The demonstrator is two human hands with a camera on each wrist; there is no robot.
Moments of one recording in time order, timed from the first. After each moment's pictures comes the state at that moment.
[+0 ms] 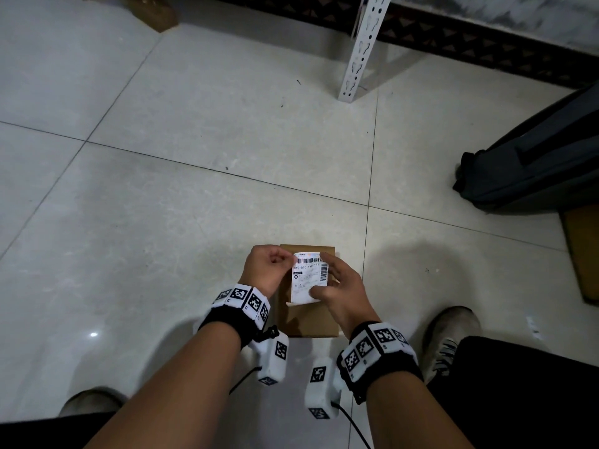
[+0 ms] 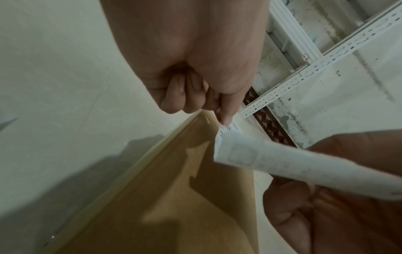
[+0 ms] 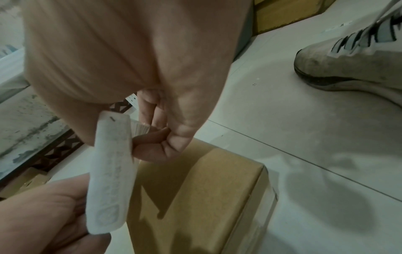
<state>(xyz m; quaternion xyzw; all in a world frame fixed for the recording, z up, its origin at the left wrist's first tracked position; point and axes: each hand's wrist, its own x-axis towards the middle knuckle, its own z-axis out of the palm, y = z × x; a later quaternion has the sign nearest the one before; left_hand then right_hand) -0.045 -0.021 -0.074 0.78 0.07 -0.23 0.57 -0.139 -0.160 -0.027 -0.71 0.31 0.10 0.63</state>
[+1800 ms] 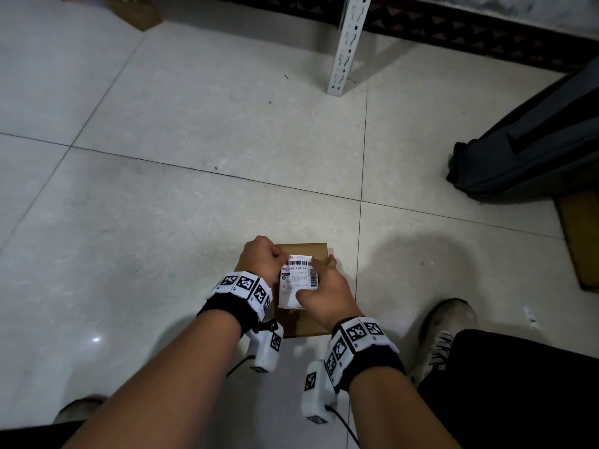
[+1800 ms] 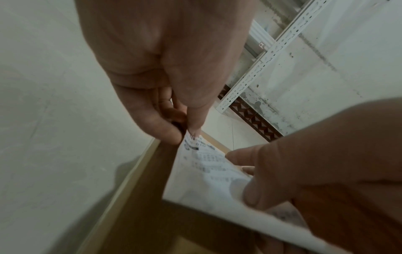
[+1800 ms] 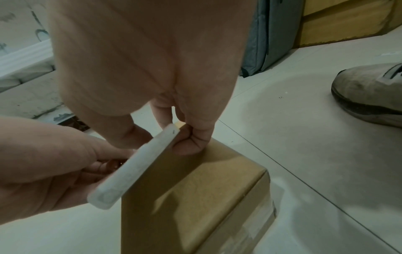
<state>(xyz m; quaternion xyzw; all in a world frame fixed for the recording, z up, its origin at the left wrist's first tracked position) -0.028 -0.033 -0.065 0.89 0.00 -0.26 0.38 -0.131 -0.148 -0.012 -0.82 0.24 0.16 0.49</state>
